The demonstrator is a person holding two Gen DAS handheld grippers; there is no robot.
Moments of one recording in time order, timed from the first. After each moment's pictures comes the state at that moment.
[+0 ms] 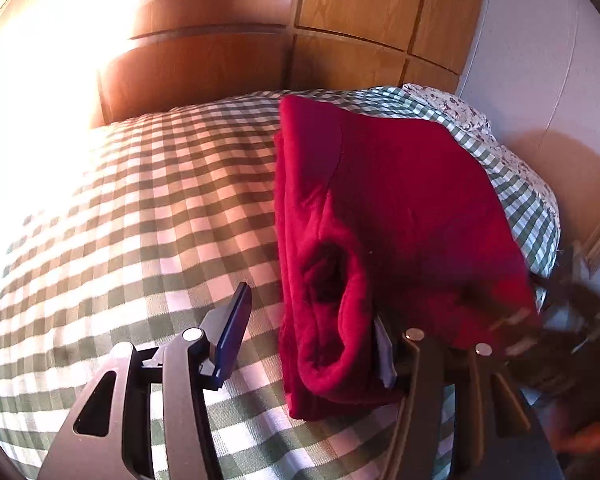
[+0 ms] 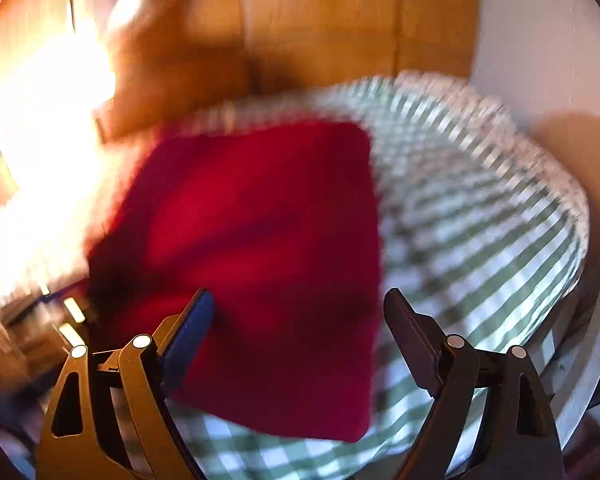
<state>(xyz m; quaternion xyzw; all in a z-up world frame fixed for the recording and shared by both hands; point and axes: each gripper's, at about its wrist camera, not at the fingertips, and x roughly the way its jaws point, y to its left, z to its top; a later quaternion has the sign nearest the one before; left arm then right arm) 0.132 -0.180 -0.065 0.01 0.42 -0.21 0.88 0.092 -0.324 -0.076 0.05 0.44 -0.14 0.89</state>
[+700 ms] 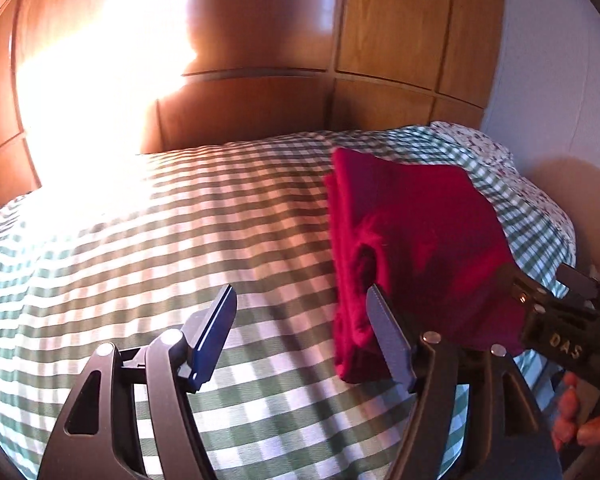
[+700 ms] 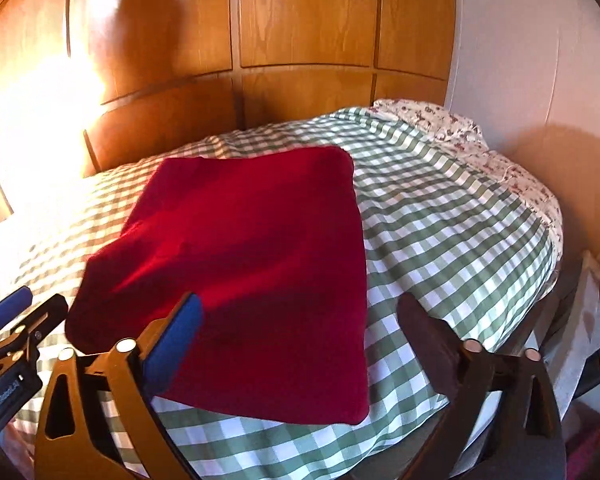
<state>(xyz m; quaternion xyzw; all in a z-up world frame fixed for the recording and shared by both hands) 0.095 -0.141 -0.027 0.01 0.36 -0.14 0.92 0.073 -0.308 -0.024 0.04 0.37 -0.18 0.91</state>
